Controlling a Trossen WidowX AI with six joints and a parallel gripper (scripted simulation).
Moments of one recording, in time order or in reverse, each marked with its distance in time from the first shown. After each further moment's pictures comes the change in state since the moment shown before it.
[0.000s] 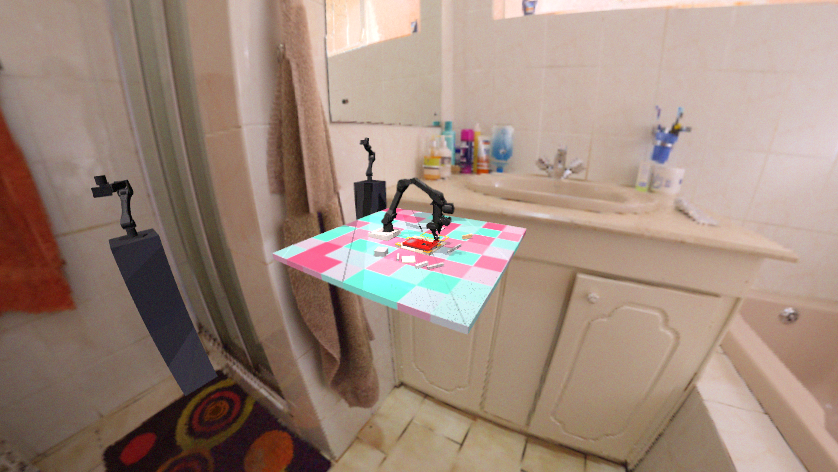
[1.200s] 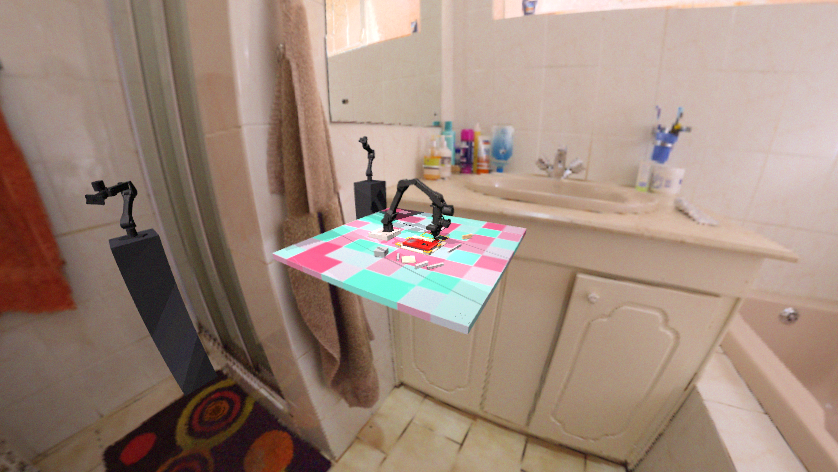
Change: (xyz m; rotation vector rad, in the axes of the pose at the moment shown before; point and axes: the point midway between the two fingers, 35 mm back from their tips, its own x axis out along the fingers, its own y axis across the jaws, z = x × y) arm 0.012 -0.001 -0.002 0.000 0.007 0.000
